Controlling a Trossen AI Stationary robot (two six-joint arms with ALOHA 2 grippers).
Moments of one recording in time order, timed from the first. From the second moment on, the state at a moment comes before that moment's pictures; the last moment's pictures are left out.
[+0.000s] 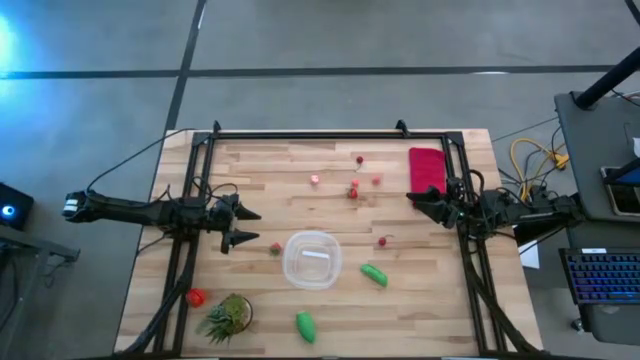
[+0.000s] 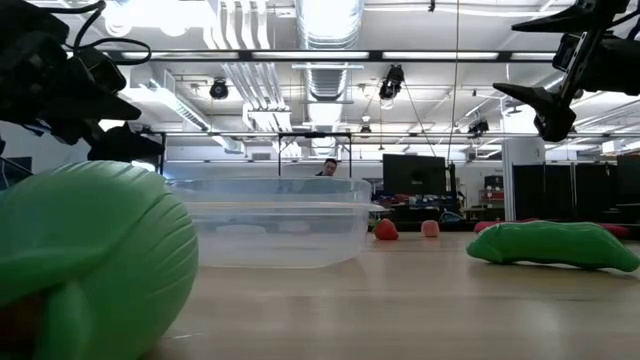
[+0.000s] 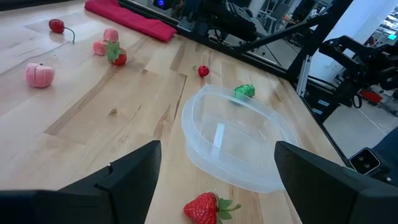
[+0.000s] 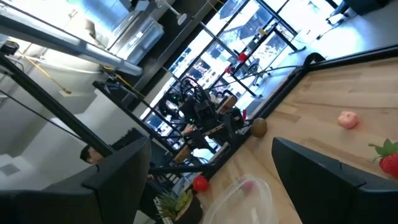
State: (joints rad) left arm -0.07 0.32 0.00 0.04 -0.04 -0.41; right arm 0.10 0.03 0.01 0.22 0.26 0.81
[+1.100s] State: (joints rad) left arm -0.07 0.32 0.00 0.41 -0.05 -0.68; right arm 0.10 0.03 0.01 0.21 0.32 0.70
